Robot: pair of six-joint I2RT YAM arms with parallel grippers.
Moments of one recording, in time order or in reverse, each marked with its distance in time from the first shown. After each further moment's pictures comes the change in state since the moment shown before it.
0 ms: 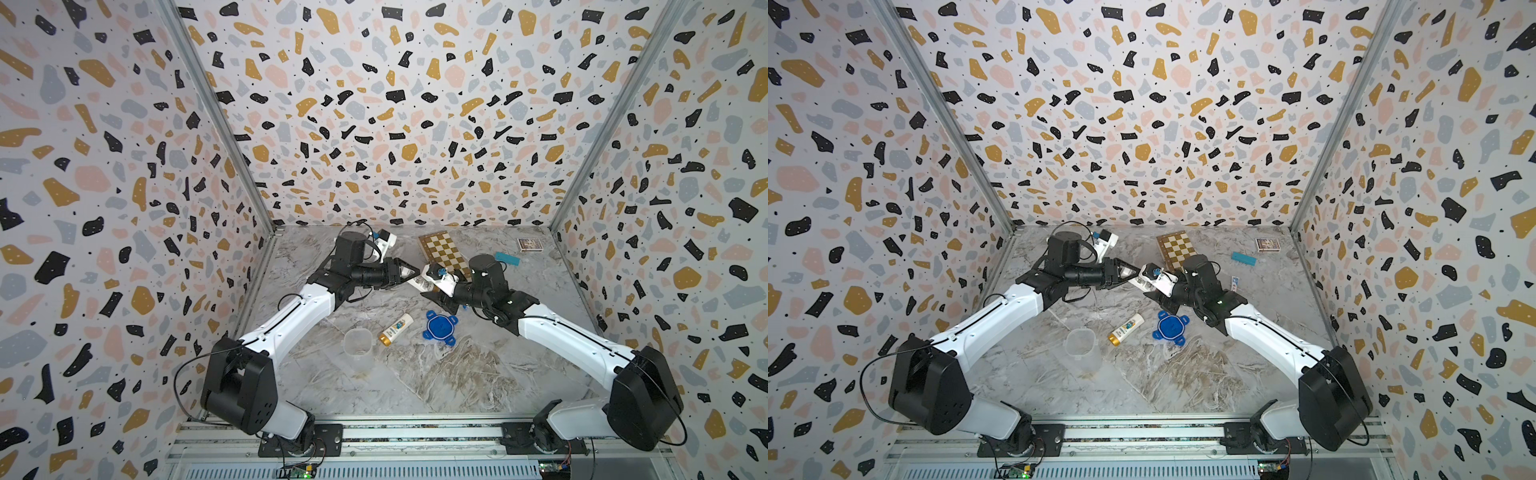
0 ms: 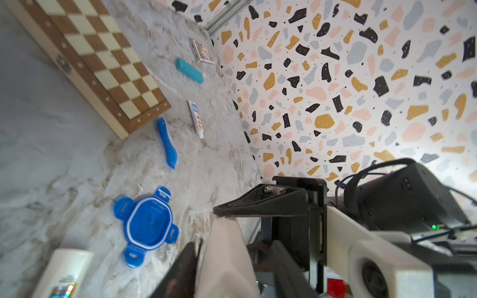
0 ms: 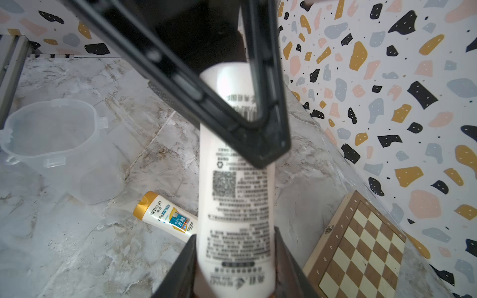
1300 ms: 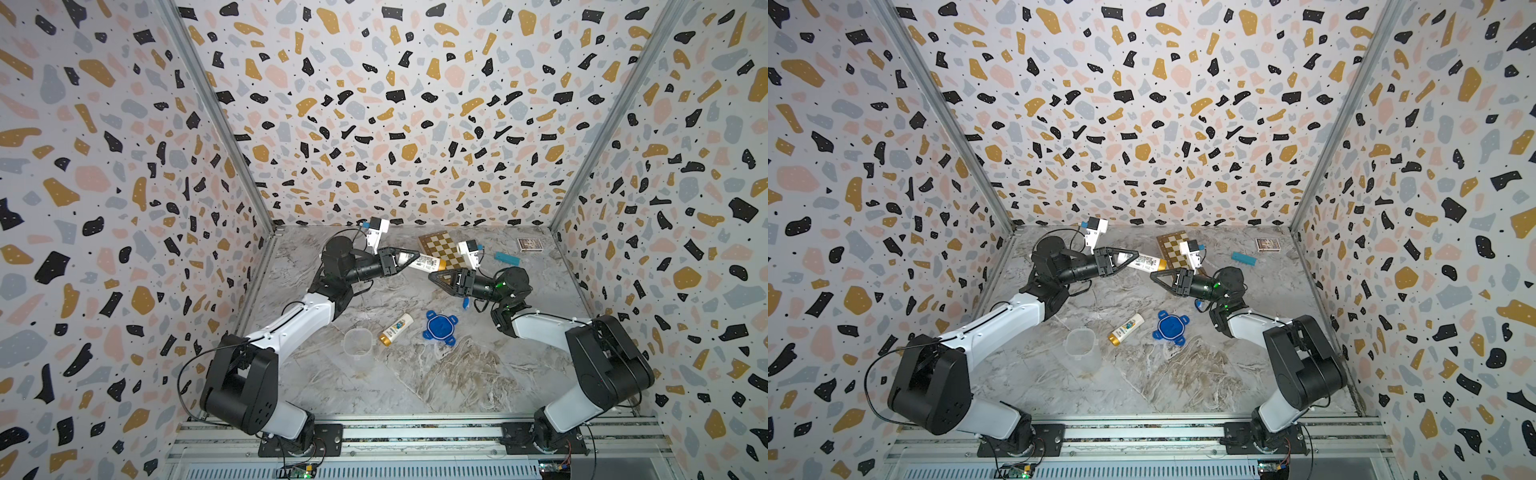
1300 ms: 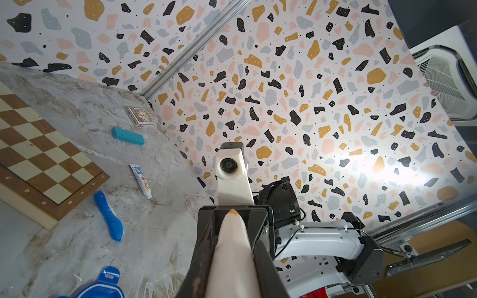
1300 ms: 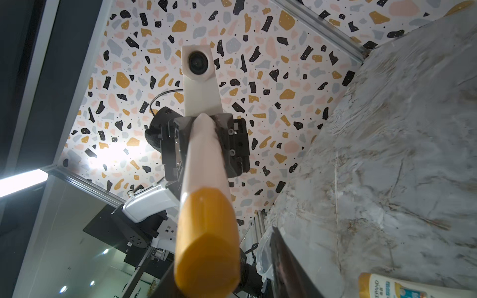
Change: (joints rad) left arm 0.018 -0.010 -0.167 0.706 0.078 -0.285; right arm -0.223 0.225 -0.249 1.261 -0.574 1.777
